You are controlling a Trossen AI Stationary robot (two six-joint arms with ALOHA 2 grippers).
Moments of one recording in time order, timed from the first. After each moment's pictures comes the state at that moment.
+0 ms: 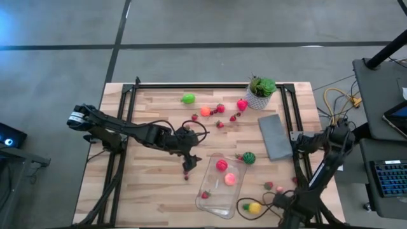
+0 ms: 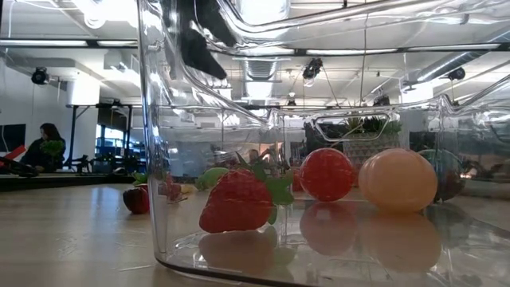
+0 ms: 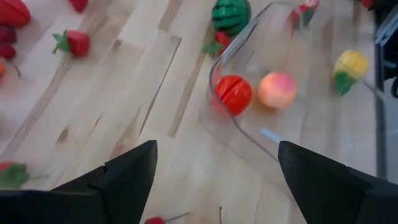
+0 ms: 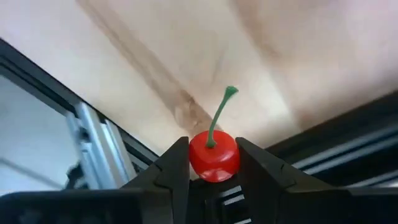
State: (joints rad) left arm -0.21 1.49 1.20 -0.51 -0.17 -0.54; right arm 1.11 1.76 1.12 -0.86 -0.33 1.75
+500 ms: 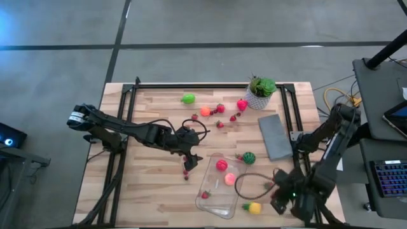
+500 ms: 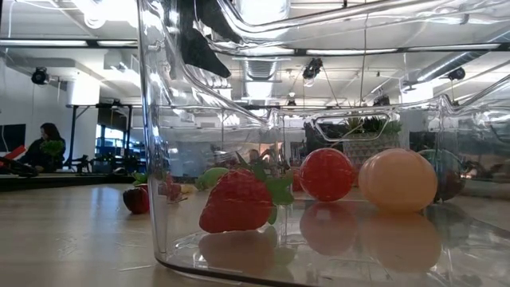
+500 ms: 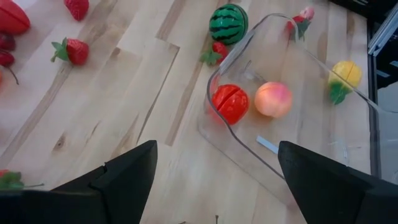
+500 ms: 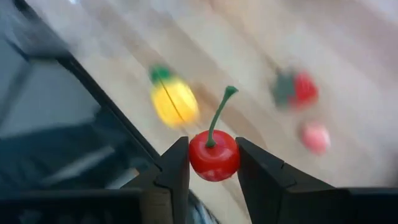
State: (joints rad) left arm -0.21 1.49 1.19 -0.49 -0.17 -0.54; right arm 1.04 1.43 1.16 -0.99 0.30 1.83
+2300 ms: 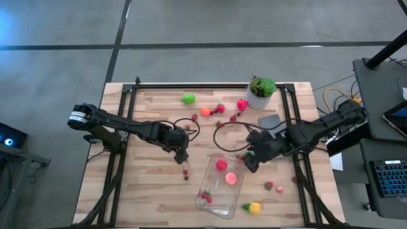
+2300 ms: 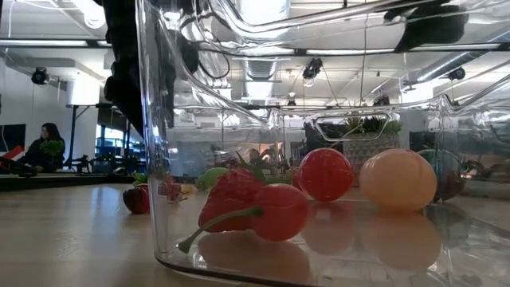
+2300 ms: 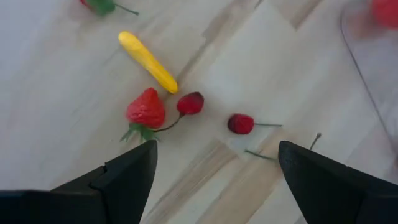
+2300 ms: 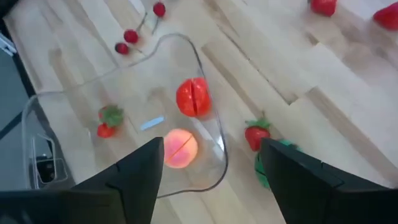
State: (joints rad) left arm -0.12 1.49 1.06 -0.81 -0.10 -0.81; right arm 0.42 1.28 1.16 -0.90 0.26 1.03
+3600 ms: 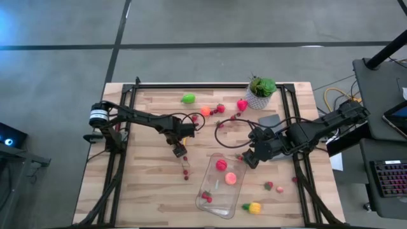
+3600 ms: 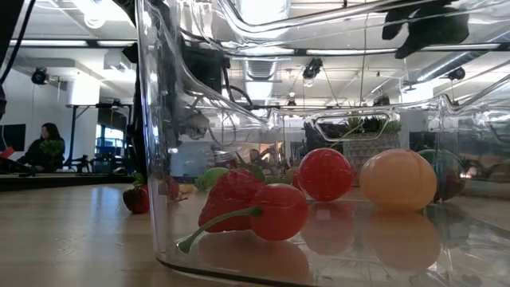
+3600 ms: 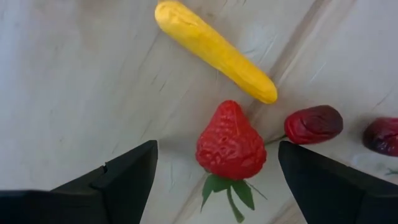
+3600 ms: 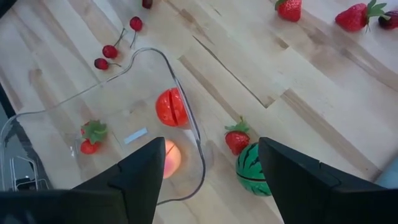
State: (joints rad) left arm 0.09 1.73 1.03 -0.80 0.02 -0.44; right arm 0.41 1.27 1.15 -0.95 0.32 1.09
